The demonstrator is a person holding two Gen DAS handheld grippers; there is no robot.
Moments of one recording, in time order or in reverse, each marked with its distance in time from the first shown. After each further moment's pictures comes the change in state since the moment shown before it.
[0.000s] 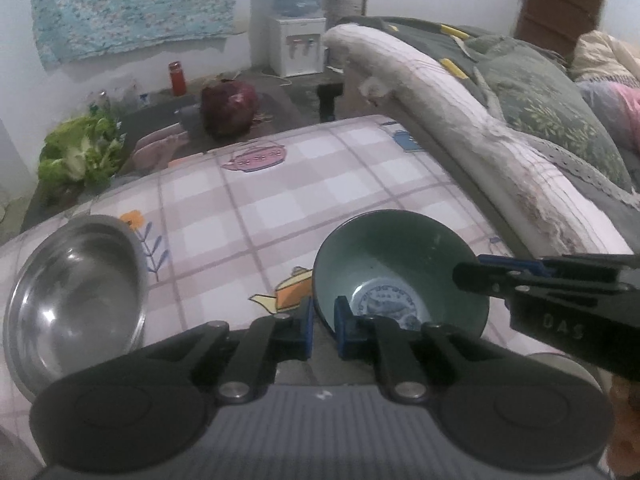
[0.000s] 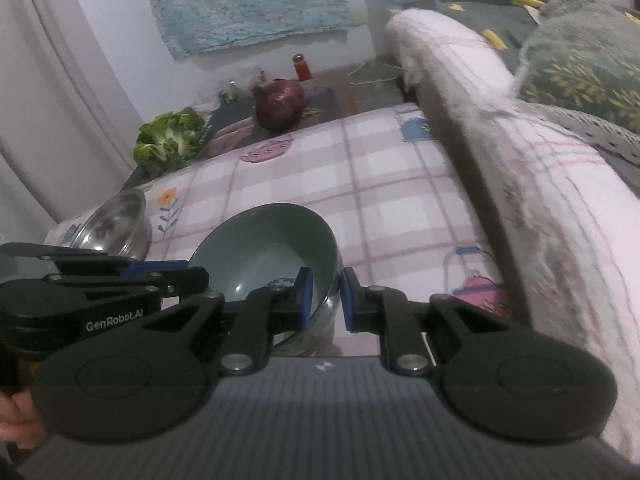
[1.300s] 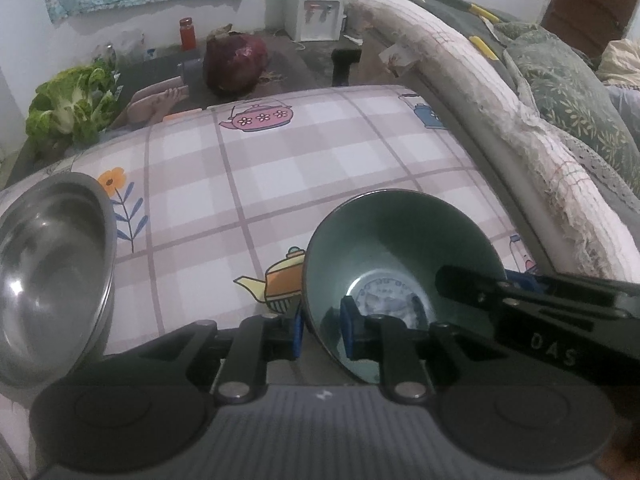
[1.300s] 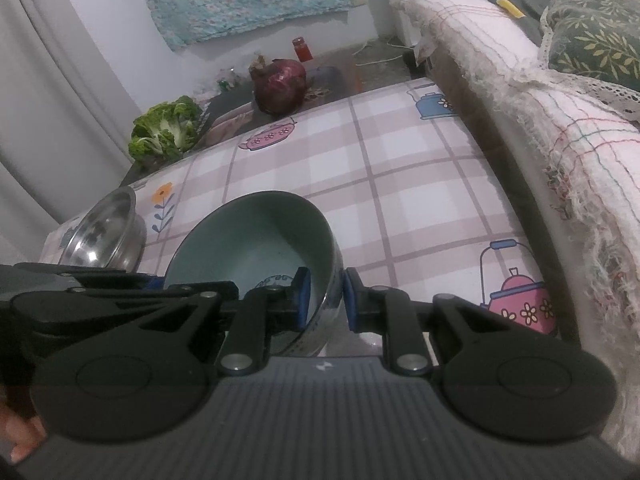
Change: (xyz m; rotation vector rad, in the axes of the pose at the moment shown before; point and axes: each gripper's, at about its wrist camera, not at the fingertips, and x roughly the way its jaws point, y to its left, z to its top) left arm 0.038 0.003 0.004 -0.084 0.097 -0.008; right arm 0.035 -0.004 0.003 0.061 0.056 0.027
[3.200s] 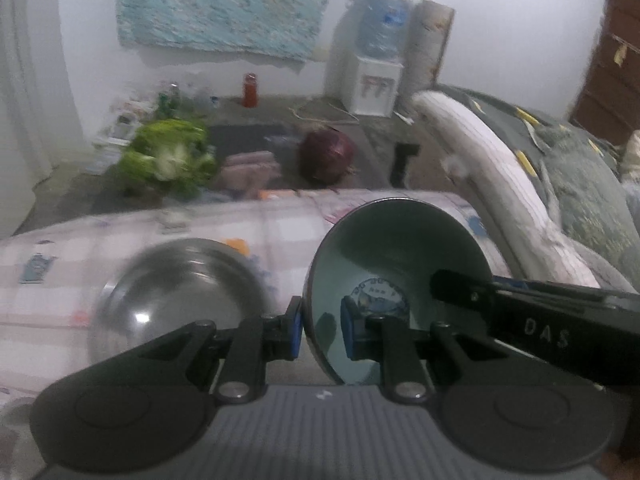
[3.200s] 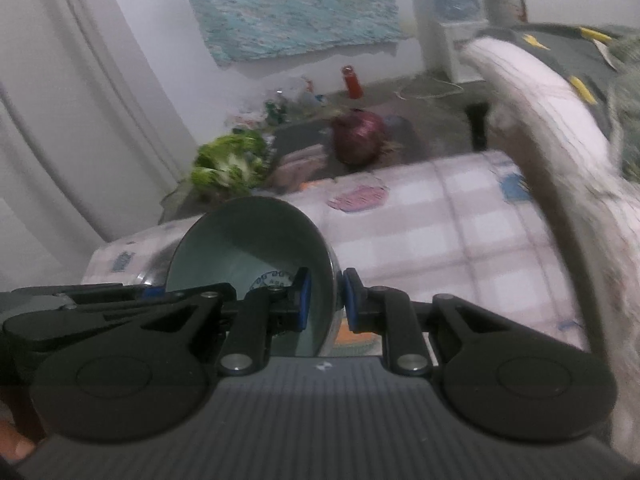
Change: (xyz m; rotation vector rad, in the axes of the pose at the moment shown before) left arm -0.096 0.073 0.015 -0.146 -0.212 0.094; right arm -0.024 0.090 0.052 -0.104 -0.074 0.119
